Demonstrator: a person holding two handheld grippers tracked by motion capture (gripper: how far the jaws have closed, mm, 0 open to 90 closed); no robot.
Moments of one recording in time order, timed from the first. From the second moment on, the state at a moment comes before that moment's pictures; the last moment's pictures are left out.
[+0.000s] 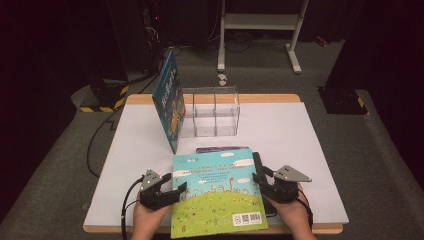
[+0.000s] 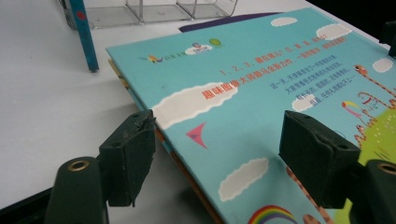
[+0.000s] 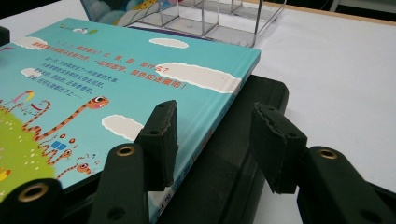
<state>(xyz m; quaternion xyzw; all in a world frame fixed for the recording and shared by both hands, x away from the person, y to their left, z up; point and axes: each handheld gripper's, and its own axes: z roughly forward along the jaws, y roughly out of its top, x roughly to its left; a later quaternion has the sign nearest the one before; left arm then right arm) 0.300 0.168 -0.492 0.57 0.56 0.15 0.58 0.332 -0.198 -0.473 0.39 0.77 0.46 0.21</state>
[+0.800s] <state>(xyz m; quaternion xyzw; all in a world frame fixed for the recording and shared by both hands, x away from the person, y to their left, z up) 0.319 0.144 -0.490 0.57 0.56 0.12 0.59 0.333 -0.215 -0.472 0.42 0.76 0.46 0.21</state>
